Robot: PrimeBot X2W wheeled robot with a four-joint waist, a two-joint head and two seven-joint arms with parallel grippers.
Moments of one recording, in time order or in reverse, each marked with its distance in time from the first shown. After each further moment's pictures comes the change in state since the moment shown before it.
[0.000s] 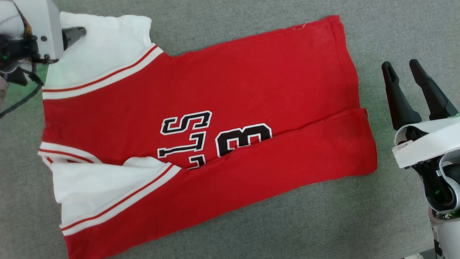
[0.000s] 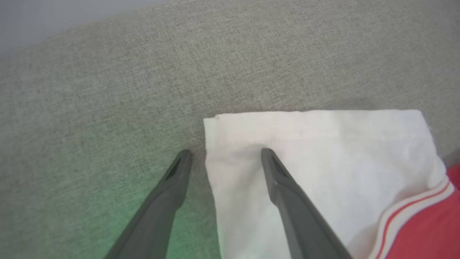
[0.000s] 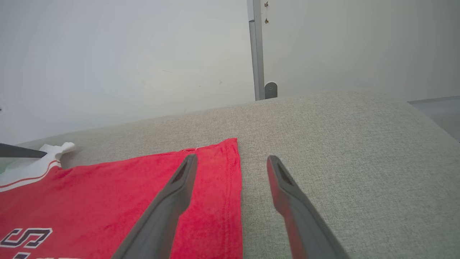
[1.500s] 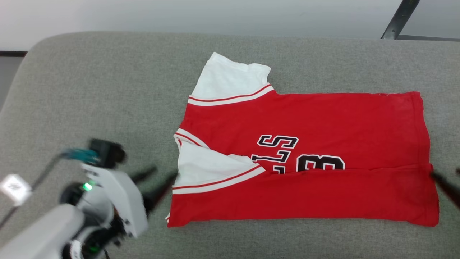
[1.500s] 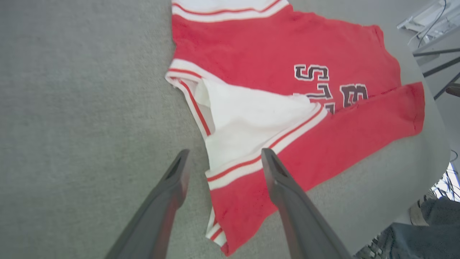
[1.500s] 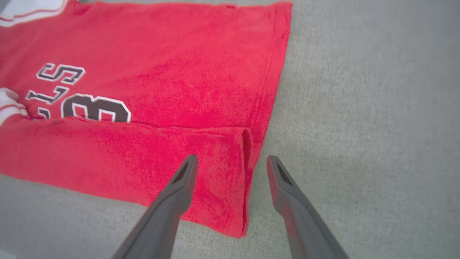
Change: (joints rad) left arm 0.897 0.190 0.069 -0.951 -0.158 0.239 -0.423; right arm 0.312 -0.347 -0.135 -0.093 0.152 0.000 0.704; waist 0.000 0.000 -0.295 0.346
